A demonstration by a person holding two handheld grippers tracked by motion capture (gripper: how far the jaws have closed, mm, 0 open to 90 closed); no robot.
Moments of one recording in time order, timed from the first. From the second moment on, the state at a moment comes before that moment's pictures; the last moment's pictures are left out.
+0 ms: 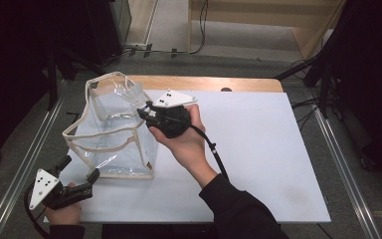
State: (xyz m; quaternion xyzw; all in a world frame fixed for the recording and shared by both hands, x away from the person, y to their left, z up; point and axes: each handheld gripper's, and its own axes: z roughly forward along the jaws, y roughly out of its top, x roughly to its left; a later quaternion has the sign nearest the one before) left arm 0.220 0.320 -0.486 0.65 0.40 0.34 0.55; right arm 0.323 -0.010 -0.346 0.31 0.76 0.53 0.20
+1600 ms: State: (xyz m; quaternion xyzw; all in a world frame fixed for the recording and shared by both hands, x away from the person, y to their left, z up) left arm 0.220 0.321 -0.486 0.65 0.40 0.34 0.55; right arm 0.321 0.013 -0.350 0.29 0.77 0.53 0.18
